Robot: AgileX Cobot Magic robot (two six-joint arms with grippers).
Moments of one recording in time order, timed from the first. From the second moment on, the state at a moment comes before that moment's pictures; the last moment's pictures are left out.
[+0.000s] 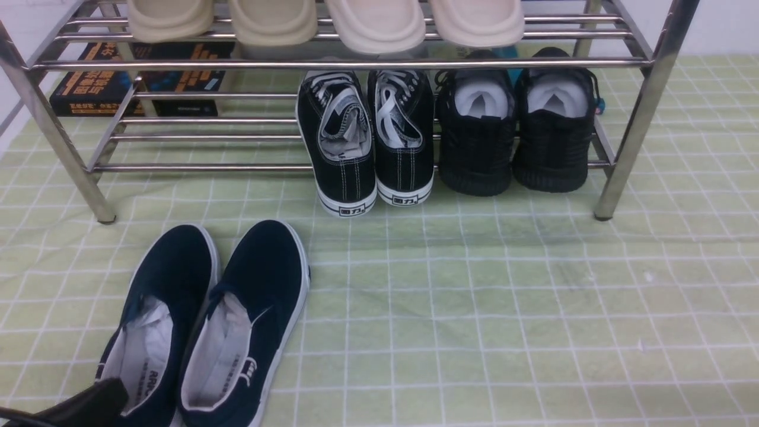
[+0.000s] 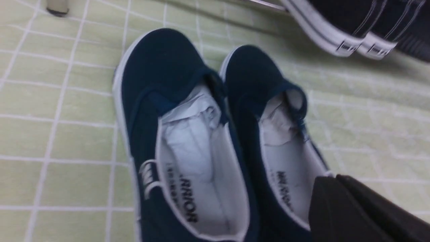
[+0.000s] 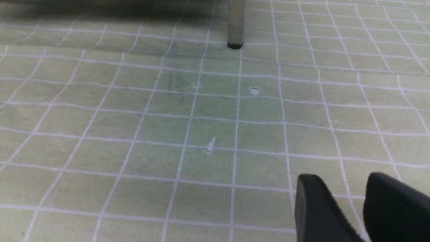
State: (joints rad) right arm 0.03 -0.01 0.01 0.11 0.39 -0.10; left arm -0.34 0.27 -0.07 0.18 0.20 -0.50
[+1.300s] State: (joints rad) right arm 0.03 -0.01 0.01 0.11 0.39 -0.10; left arm -0.08 -0.01 0.02 0.12 0.36 -0.16
